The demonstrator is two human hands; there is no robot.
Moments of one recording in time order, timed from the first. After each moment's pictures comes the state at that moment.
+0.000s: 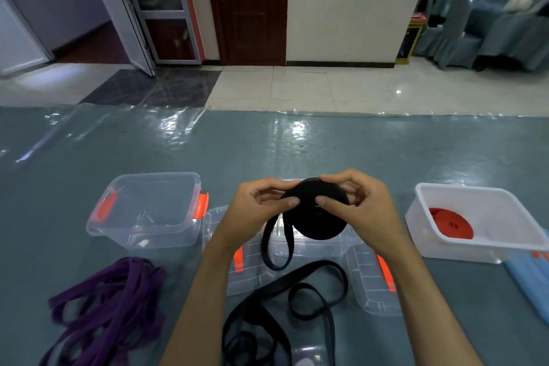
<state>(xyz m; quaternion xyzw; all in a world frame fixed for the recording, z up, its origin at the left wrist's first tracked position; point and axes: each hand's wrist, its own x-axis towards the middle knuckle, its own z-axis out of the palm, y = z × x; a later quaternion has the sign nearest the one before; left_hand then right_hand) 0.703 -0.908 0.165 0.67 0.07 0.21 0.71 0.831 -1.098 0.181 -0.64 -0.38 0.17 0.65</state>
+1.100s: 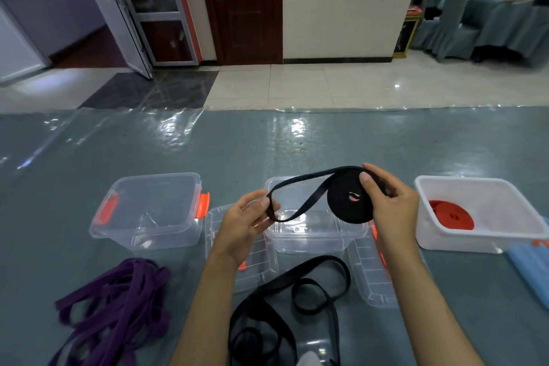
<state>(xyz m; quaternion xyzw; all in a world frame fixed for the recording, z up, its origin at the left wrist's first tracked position) 0.695 -0.892 0.088 0.47 0.24 0.18 0.83 0.856 -1.114 0.135 -0.67 -0.14 0.01 0.73</state>
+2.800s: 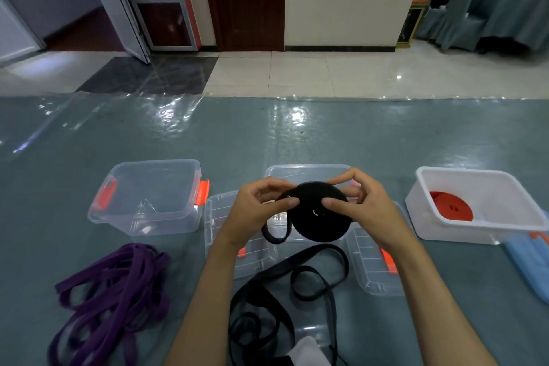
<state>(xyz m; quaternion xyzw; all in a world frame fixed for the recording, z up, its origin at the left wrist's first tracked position) 0.697 -0.907 0.123 0.66 0.09 0.17 0.72 0.838 -1.115 0.148 -0.64 -0.31 0.29 0.64</state>
